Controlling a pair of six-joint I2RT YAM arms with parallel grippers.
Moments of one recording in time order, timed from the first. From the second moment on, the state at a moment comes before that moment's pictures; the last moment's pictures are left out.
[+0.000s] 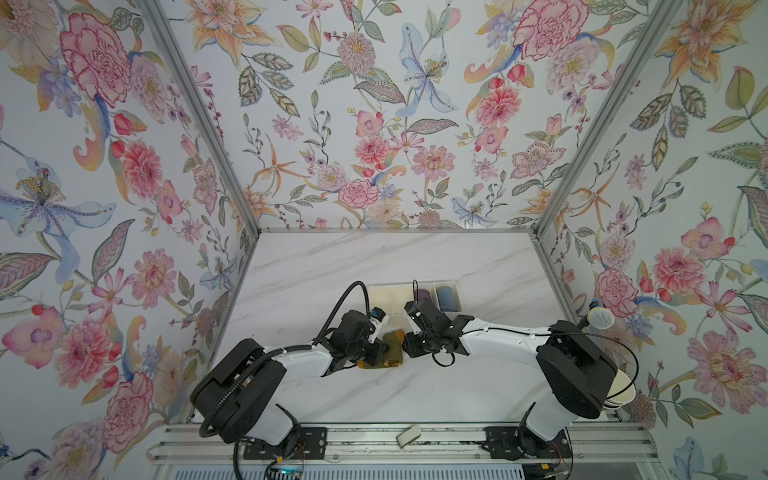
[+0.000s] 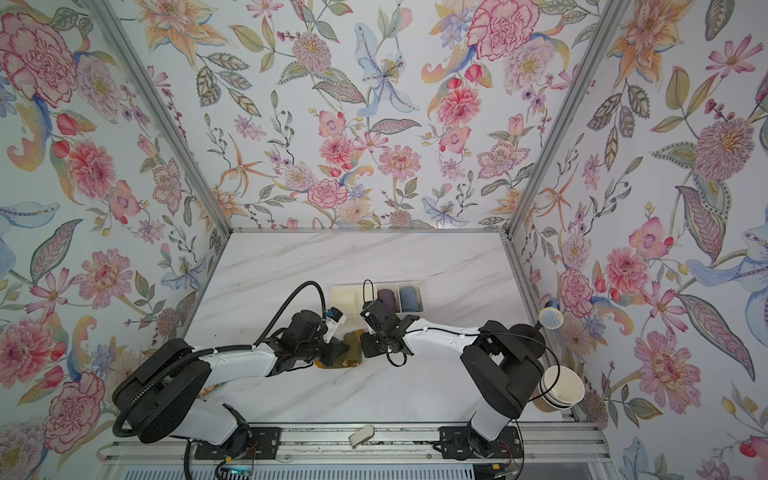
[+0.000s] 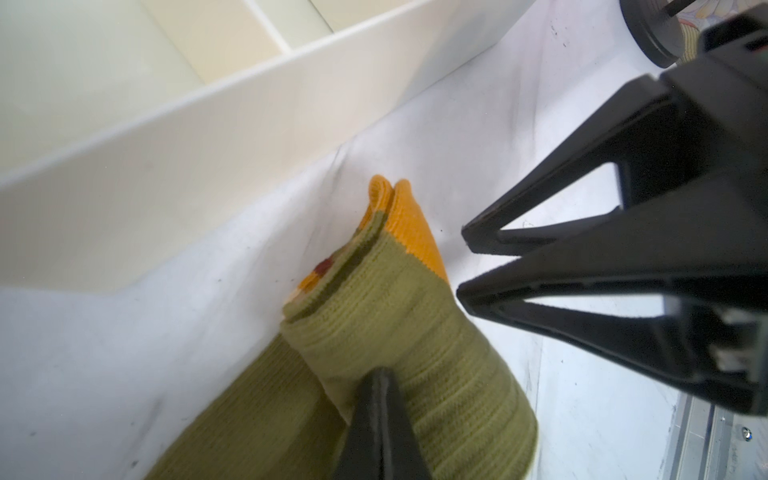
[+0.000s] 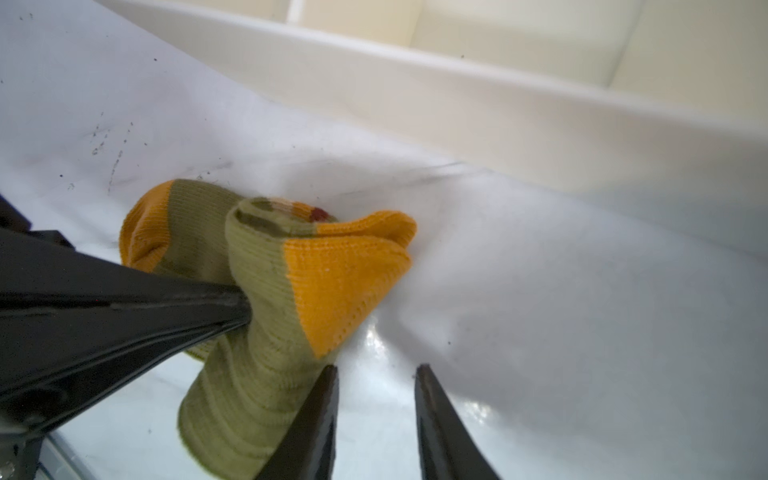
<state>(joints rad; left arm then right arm) -0.67 1.49 0.51 0.17 0.33 -0.26 0.88 1.66 0.92 -0.31 -0.10 0.49</state>
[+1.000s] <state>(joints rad) -0.66 1.47 0.49 0.14 0.31 -0.27 0.89 1.68 0.93 -0.17 -0.26 0.51</state>
